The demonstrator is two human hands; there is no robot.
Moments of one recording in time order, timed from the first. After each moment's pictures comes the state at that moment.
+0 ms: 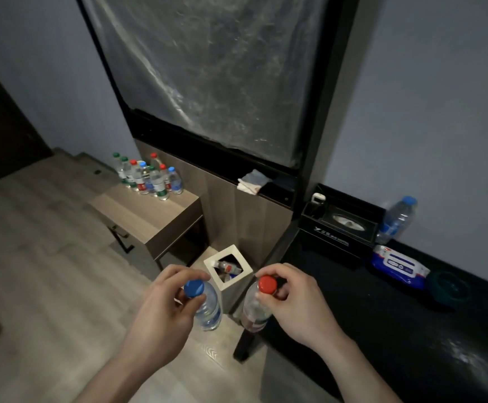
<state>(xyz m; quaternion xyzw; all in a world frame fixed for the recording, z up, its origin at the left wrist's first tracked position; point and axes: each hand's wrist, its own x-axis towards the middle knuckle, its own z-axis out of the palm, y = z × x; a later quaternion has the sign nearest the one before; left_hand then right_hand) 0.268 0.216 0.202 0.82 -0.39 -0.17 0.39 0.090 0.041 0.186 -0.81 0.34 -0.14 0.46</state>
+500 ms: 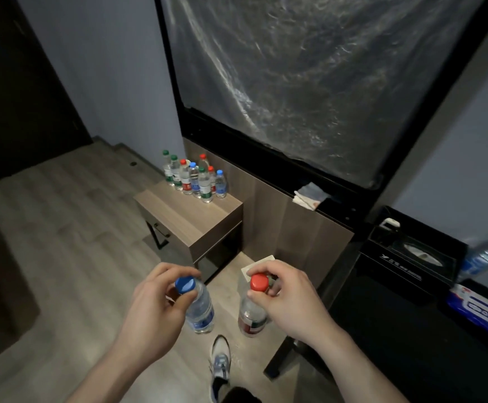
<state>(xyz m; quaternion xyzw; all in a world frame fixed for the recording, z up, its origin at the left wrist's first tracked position) 0.446 0.300 0.194 0.85 -0.34 -0.11 0.40 0.291 0.101 0.184 -0.85 0.29 -0.10 0.44</state>
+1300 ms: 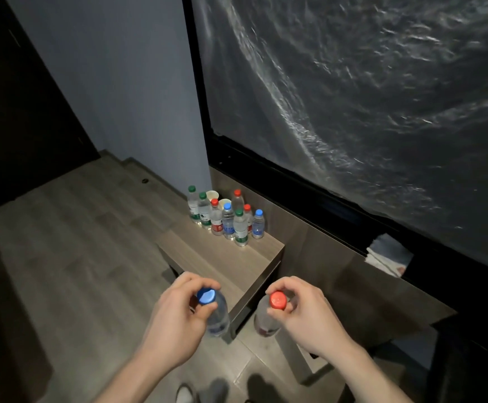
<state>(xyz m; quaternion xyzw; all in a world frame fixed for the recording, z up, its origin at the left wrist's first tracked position) 0.787 0.204 0.169 0.84 -0.37 -0.13 0.37 0.617 0.008 0.145 -0.84 0.33 -0.06 0.43</state>
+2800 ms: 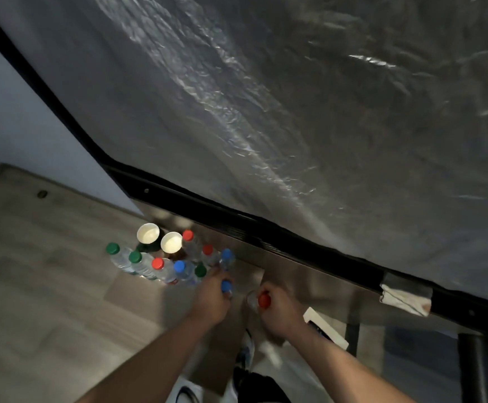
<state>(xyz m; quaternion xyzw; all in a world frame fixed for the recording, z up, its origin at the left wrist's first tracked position) 1.037 -0.153 -0.088 0.79 -0.45 -0.34 0.23 0.849 -0.222 -0.041 -0.75 0.54 0.07 0.39</state>
